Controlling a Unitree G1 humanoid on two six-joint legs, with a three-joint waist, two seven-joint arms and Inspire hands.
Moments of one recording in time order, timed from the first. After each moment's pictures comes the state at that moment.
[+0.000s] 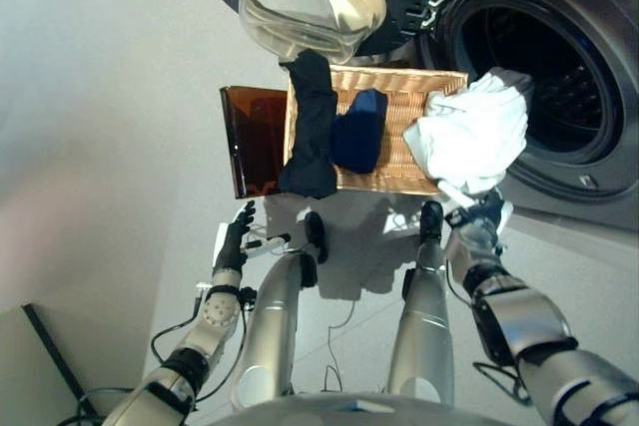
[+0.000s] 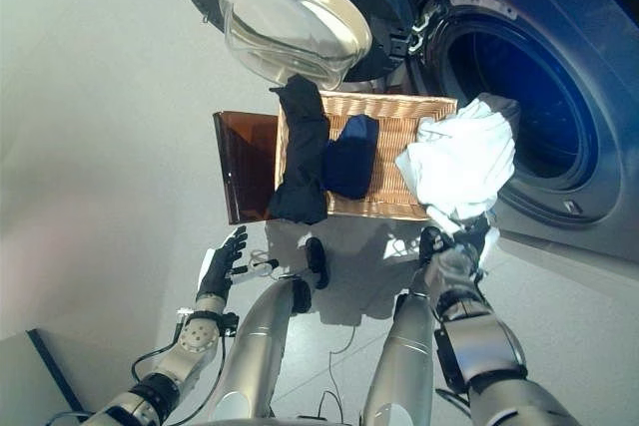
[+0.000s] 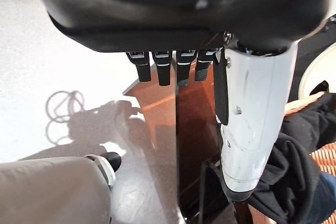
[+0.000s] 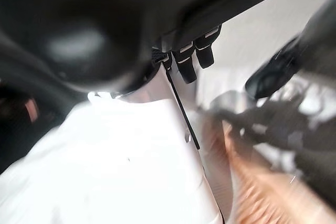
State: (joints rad) left arm -0.18 0.26 -0.45 0.83 -0.22 -0.39 0.37; right arm -0.74 -0.36 0.12 1.29 0.58 -0.24 -0.51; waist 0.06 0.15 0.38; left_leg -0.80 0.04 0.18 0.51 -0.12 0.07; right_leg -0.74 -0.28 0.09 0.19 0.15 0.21
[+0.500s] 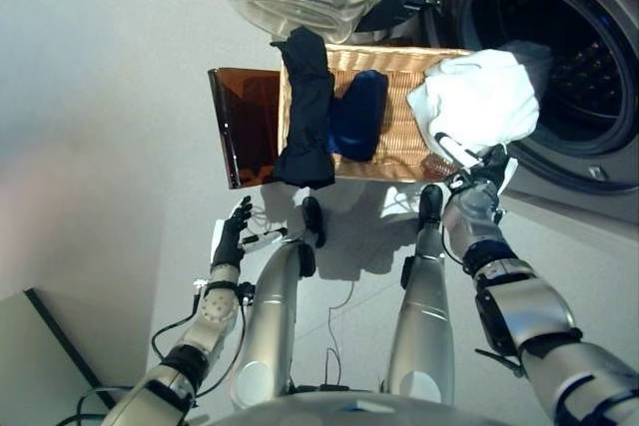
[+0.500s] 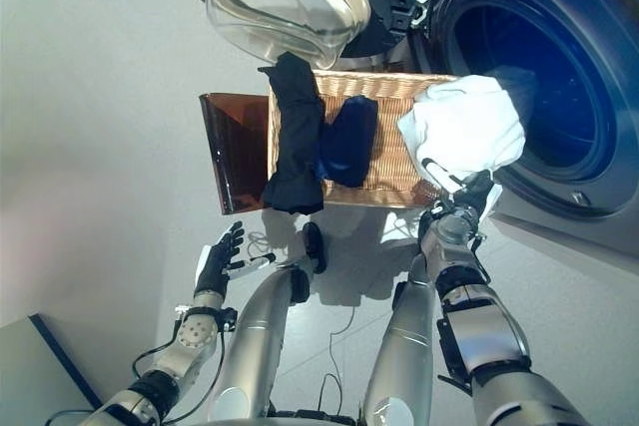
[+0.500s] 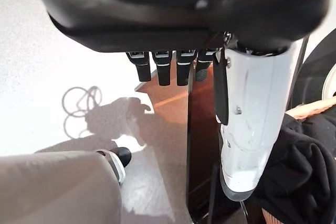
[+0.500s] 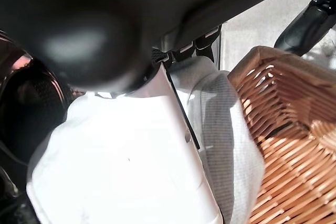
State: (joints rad) left arm -0.18 0.26 -0.40 0.82 -0.25 -0.39 0.37; right arm -0.74 -0.37 0.12 1.11 0.59 -0.24 -0.55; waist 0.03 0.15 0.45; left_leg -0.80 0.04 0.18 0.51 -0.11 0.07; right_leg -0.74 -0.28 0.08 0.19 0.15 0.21
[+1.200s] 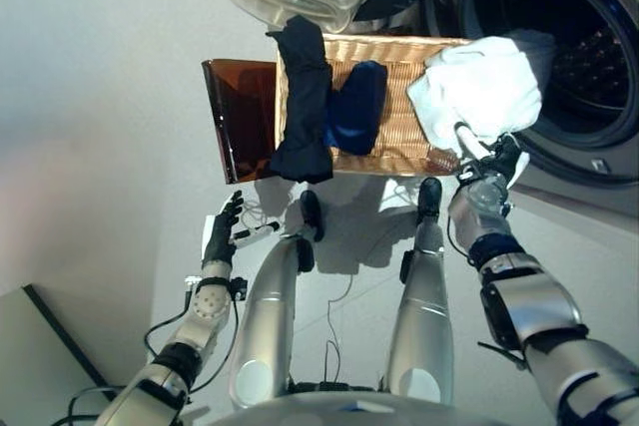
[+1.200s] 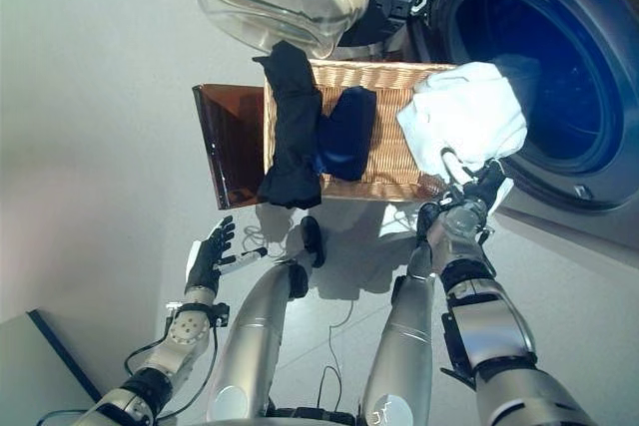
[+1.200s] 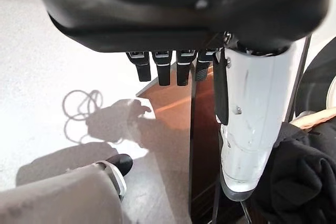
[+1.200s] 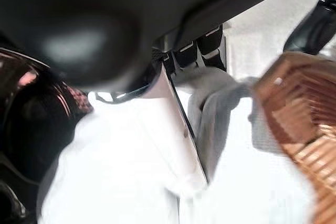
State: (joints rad) left arm -0.18 0.29 -0.39 0.79 -0.26 -0.39 0.36; right arm -0.77 -0.43 0.11 1.11 0.64 -0.24 -0.55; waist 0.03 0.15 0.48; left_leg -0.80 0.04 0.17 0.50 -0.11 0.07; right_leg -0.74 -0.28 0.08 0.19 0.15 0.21
